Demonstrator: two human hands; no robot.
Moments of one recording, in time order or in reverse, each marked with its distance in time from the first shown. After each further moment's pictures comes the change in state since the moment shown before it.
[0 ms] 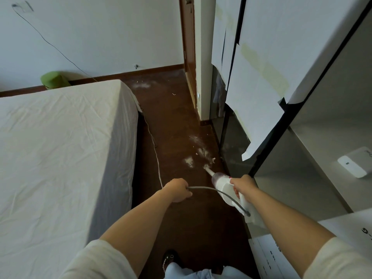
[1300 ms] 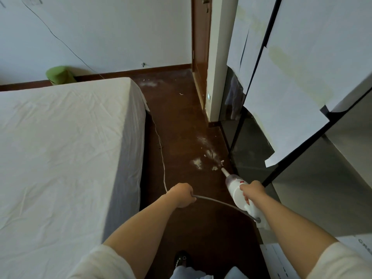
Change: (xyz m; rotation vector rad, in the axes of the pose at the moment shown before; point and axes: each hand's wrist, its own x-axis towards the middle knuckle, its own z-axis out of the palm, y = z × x) left_hand 0.000 -0.071 -0.023 0.027 -0.037 0.043; right_hand 0.000 -0.021 0.059 -0.027 0.092 0.074
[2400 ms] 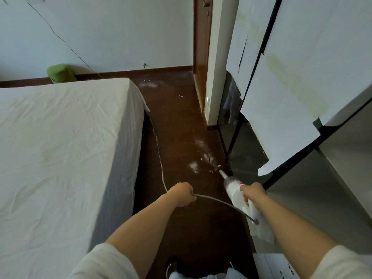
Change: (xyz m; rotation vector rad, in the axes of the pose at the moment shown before) left_hand 0.025 0.031 -0.011 -0.060 0.026 0.001; right_hand 0.017 -0.020 -0.035 0.027 -0.024 0.050
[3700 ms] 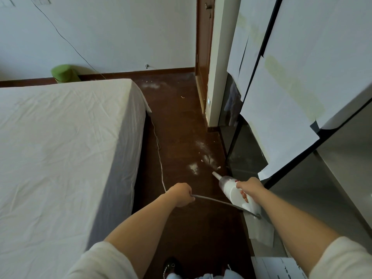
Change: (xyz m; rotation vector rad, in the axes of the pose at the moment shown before) left_hand -0.001 0.011 0.002 -0.008 0.012 -0.034; right_hand 0.006 -0.016 -0.015 -0.160 -0.058 -0.072
